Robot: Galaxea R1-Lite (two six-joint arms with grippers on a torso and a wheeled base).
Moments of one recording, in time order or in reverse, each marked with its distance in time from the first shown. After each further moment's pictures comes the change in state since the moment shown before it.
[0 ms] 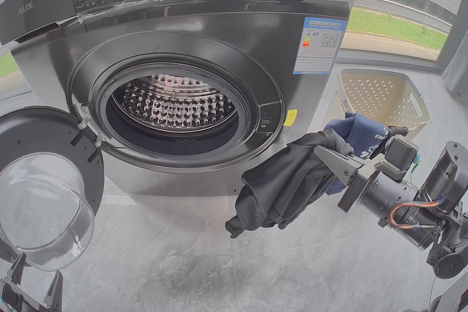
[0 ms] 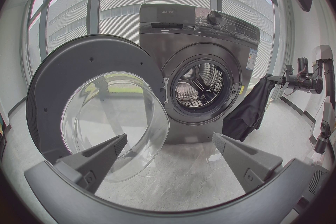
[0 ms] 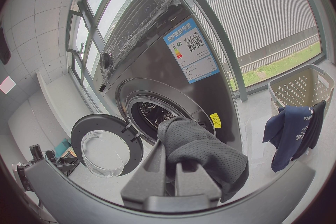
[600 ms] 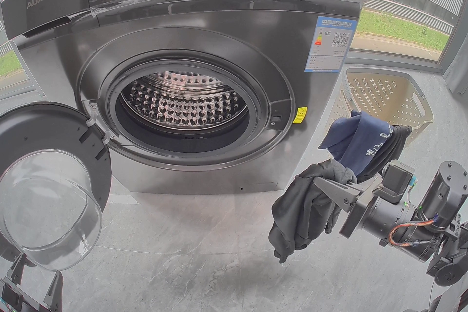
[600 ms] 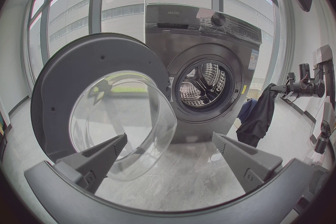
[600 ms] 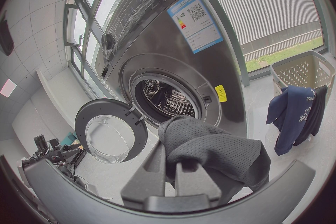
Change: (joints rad) left arm 0.000 0.000 0.000 0.000 0.000 0.001; right arm -0.004 0.006 0.111 -0.011 0.047 0.030
